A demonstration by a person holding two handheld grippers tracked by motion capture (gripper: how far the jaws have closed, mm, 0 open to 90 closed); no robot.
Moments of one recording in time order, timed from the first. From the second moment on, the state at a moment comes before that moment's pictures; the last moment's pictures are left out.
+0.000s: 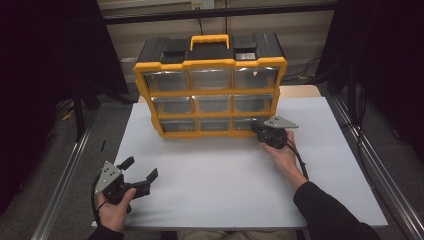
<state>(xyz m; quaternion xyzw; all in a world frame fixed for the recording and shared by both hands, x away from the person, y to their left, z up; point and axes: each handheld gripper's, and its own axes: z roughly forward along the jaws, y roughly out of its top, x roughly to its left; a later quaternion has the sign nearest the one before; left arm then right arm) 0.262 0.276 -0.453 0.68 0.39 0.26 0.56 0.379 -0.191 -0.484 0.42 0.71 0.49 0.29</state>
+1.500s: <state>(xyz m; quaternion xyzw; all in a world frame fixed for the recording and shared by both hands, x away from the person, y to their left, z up) 0.258 0.280 -0.452 0.69 0.39 0.26 0.56 0.344 -0.201 -0.456 0.44 0.69 0.52 0.25</state>
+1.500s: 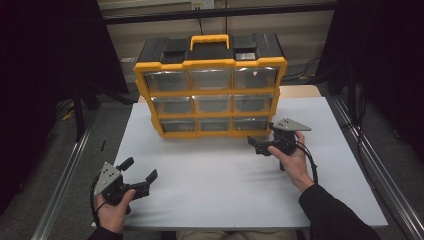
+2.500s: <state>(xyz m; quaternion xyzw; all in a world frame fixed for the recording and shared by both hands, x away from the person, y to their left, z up) 0.257 0.280 -0.452 0.68 0.39 0.26 0.56 0.294 -0.229 -0.445 0.42 0.68 0.52 0.28</state>
